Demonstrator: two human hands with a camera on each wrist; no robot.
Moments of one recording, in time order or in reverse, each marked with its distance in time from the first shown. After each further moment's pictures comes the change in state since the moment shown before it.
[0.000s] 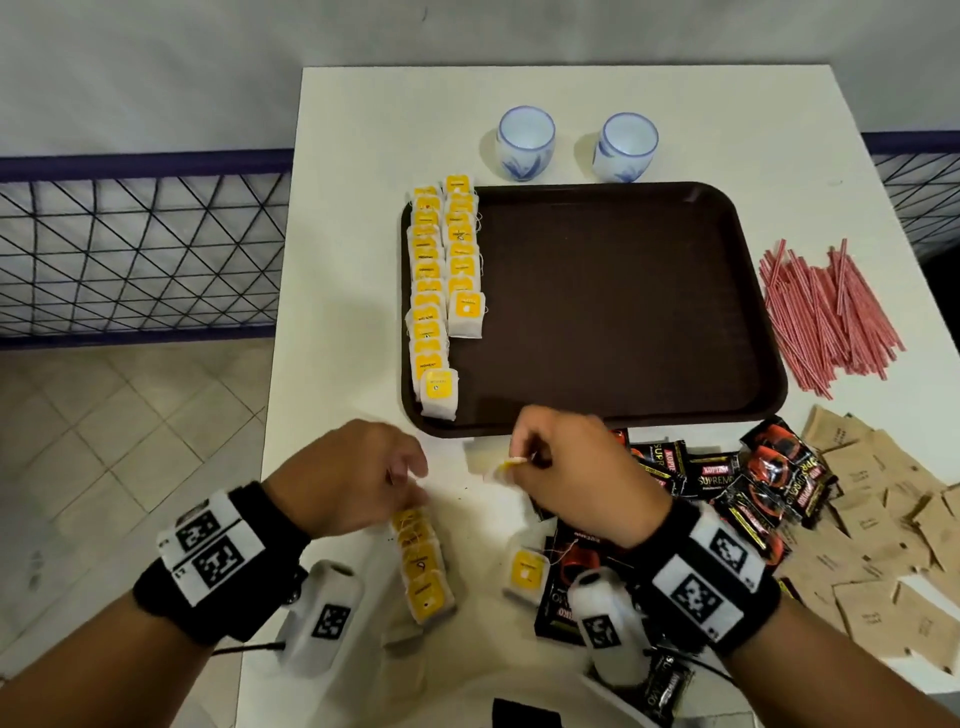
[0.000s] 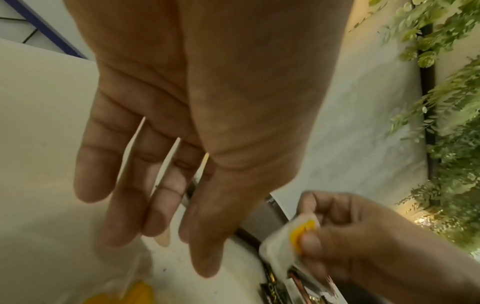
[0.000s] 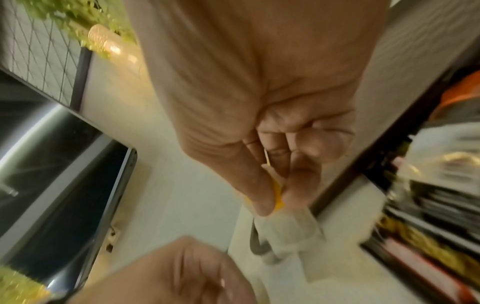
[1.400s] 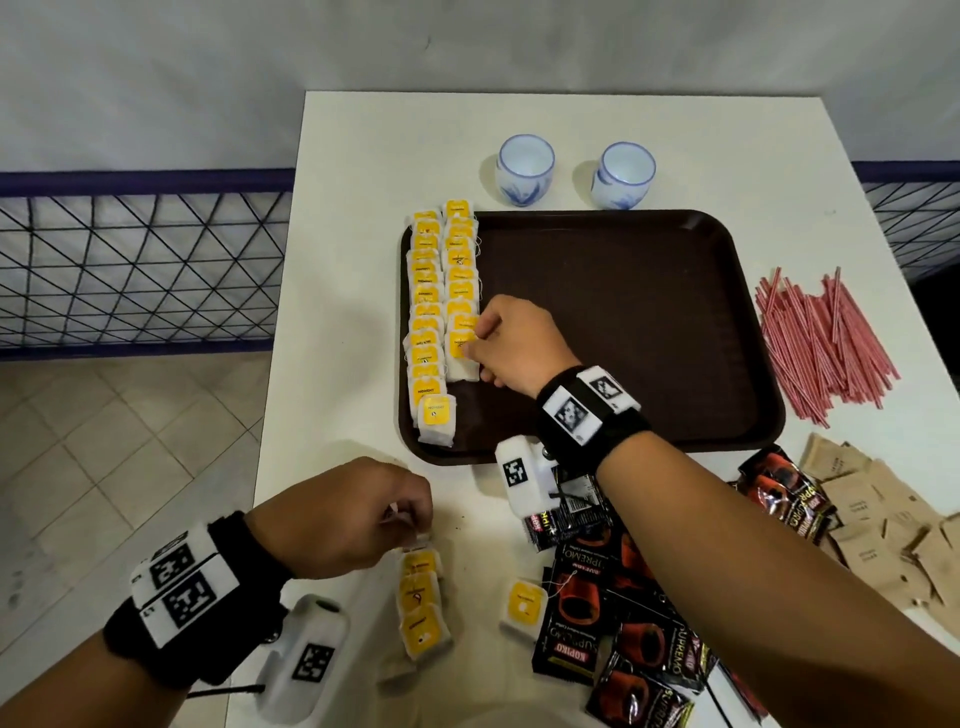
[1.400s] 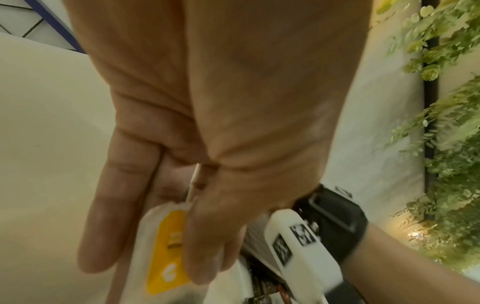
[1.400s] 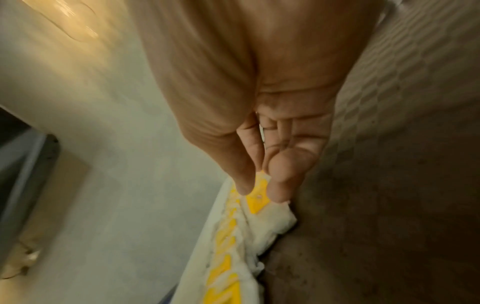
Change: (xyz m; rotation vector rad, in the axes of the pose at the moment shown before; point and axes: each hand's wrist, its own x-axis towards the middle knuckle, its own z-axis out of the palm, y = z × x) left_hand -0.002 -0.002 -0.004 -0.098 -0.155 0.208; right_hand 0.139 -0.018 -0.020 0.170 0.144 0.127
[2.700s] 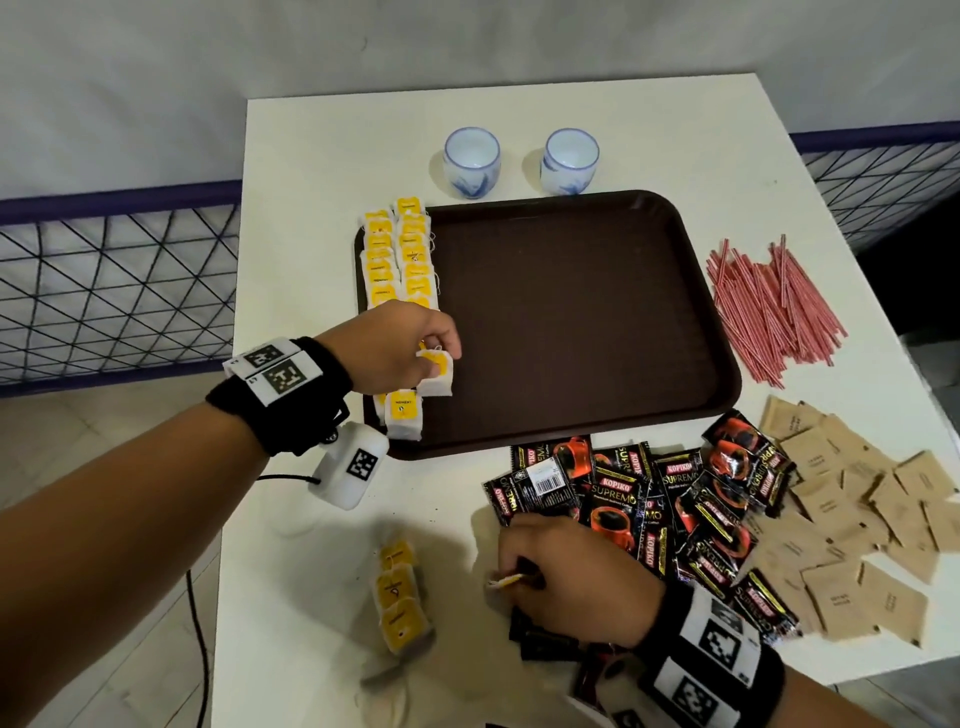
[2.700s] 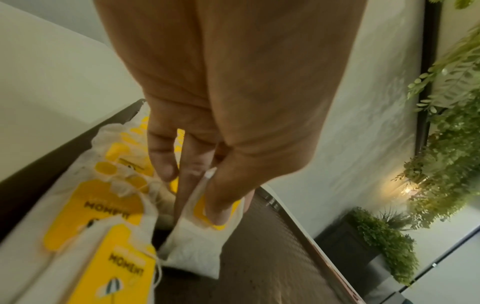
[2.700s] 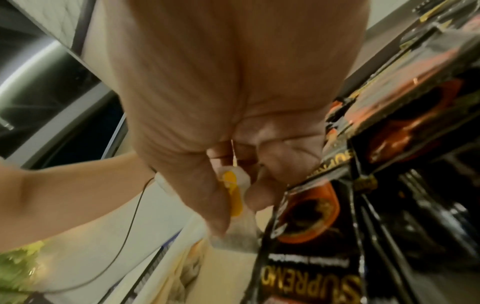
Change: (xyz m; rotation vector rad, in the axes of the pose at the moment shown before) left_hand 0.122 0.021 -0.078 0.233 0.180 0.020; right_hand -0.187 0.087 0.007 -0.268 -0.402 -0.213
